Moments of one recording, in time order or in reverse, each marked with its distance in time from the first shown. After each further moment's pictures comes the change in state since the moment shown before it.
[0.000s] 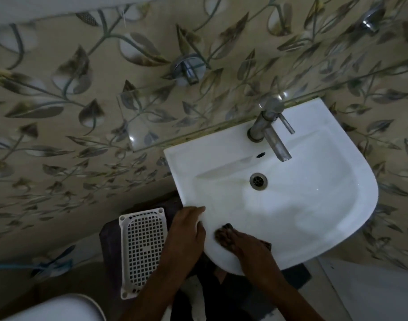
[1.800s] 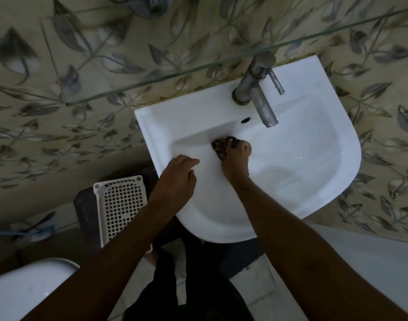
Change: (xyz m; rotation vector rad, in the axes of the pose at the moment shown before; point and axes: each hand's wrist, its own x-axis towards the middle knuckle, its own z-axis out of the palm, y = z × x) left_hand 0.052 0.012 0.031 0.055 -0.056 0.194; right_hand 0.169 0.083 -0.020 -0.211 0.470 0.205
